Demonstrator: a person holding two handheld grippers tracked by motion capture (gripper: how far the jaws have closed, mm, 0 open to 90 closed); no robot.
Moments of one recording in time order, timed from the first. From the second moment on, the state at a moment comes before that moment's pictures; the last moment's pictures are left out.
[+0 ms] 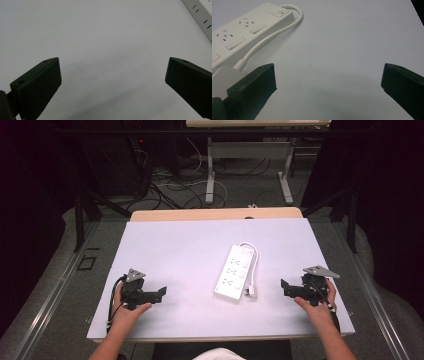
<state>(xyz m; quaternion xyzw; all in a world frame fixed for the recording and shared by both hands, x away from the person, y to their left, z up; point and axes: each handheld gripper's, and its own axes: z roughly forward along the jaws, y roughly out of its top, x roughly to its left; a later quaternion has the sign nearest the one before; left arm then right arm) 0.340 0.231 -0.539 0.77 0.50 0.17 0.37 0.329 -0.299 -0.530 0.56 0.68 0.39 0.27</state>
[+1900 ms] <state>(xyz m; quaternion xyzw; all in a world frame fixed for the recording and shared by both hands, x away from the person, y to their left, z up) 0.347 0.171 -0.489 0.75 0.47 0.14 0.44 0.325 -0.289 -0.530 0.54 0.69 0.41 0.25</state>
